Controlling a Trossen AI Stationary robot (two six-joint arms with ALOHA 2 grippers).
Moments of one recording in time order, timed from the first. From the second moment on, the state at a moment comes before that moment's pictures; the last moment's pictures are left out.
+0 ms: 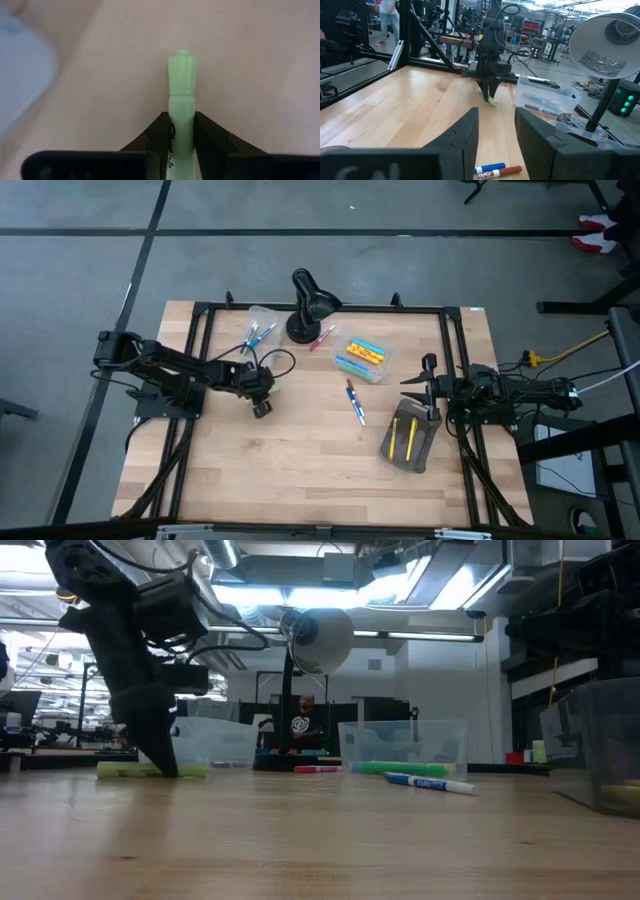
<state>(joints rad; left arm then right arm) 0.04 1.36 0.49 -0.25 -0.14 -0.43 0.01 0.02 0.01 0.02 -0.01 -0.19</state>
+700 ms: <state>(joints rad) 0.00 1.36 0.52 0.41 -0.16 -0.36 0.01 0.02 0.01 0.02 -0.01 -0.19</state>
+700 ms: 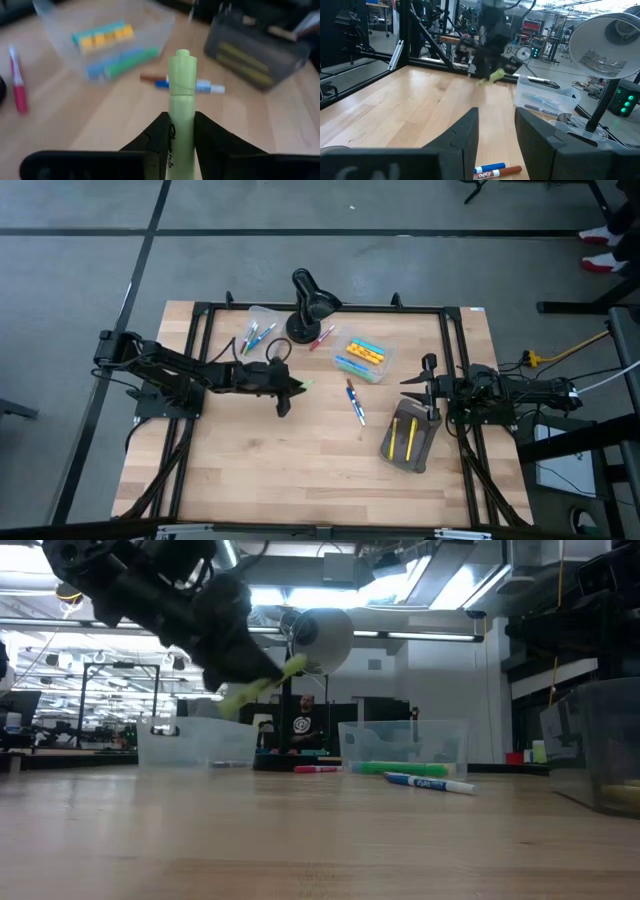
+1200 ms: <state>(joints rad) 0.00 1.36 0.52 0.73 -0.27 -0.17 0.01 0.02 0.01 0.02 -0.01 -0.19</state>
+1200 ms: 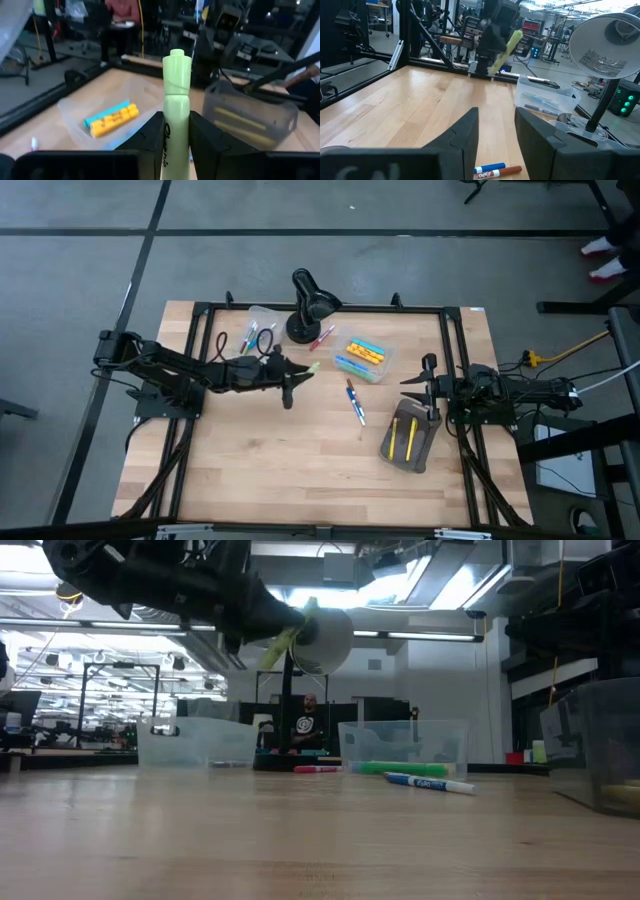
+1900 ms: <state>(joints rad) 0.03 1.38 0.57 0.80 -0.27 -0.04 0.01 0.02 0.01 0.02 -0.01 -0.19</state>
